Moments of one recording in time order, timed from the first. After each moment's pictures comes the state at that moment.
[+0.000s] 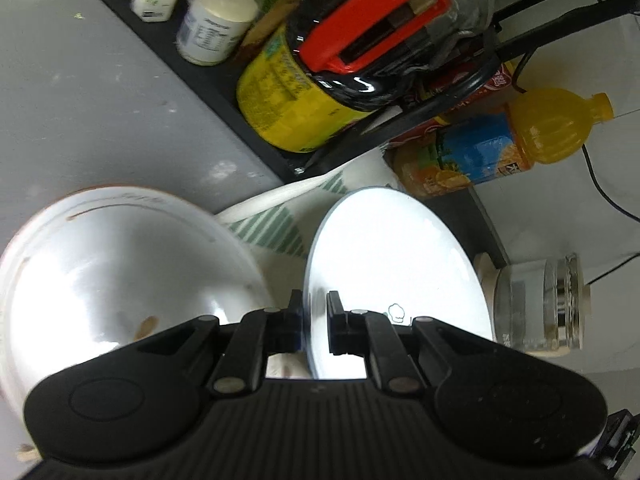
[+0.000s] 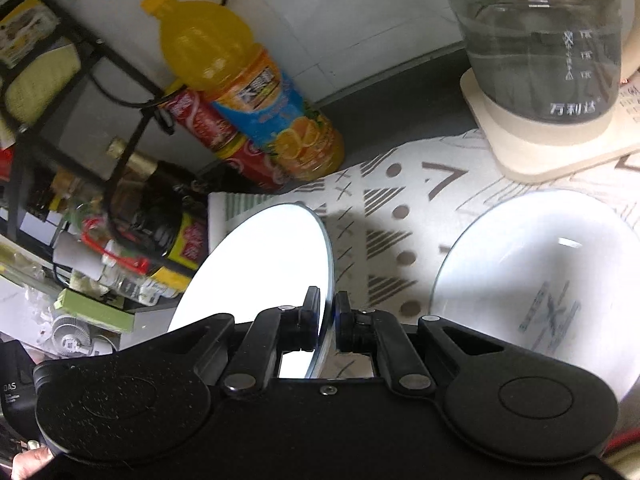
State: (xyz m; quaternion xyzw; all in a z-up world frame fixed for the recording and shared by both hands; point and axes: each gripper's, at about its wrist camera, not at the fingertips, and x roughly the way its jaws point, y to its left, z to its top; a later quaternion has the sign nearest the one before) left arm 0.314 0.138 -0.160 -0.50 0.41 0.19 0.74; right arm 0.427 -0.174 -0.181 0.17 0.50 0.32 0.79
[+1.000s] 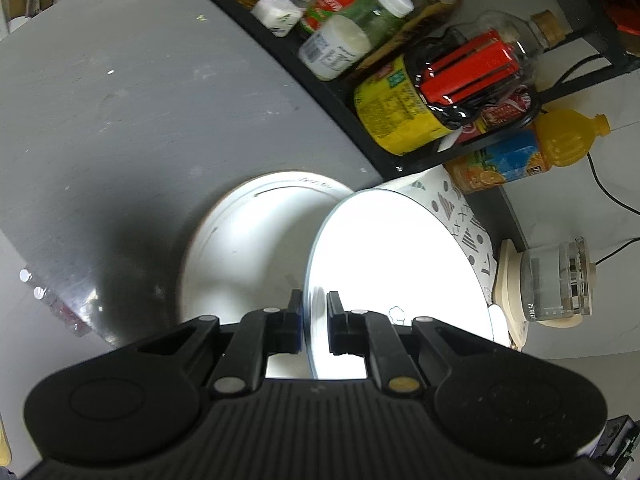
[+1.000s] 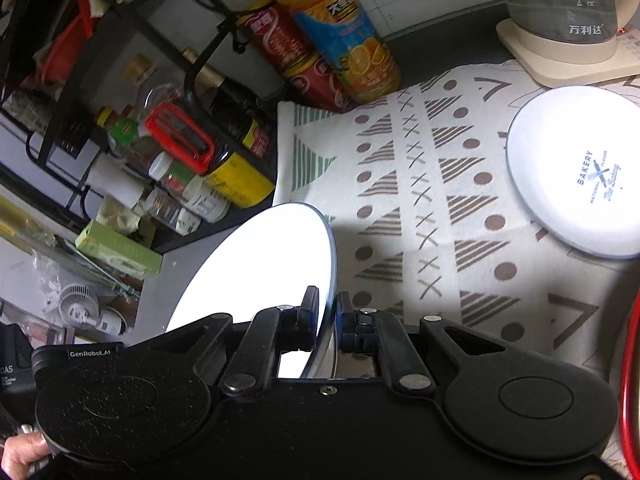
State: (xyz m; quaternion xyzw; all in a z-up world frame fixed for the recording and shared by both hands) left arm 0.189 0.174 -0.164 -0.50 0.41 0.20 0.74; right arm 0.301 -0.137 -0.182 0.16 0.49 0.33 0.79
